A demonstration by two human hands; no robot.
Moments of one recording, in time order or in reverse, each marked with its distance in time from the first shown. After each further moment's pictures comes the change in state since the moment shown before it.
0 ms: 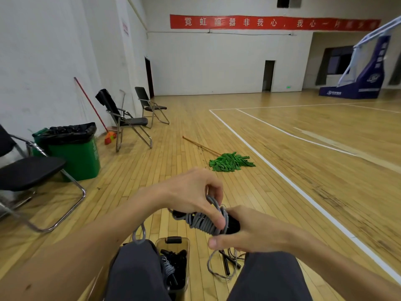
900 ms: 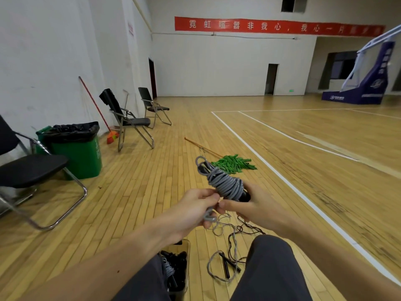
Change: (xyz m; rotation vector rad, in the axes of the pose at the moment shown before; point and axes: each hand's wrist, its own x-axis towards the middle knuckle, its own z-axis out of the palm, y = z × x) left_hand -0.010 -0.013 0.060 -1.033 0.272 -0.408; right_hand 0.022 0.014 -0.018 0.190 0.399 -0.093
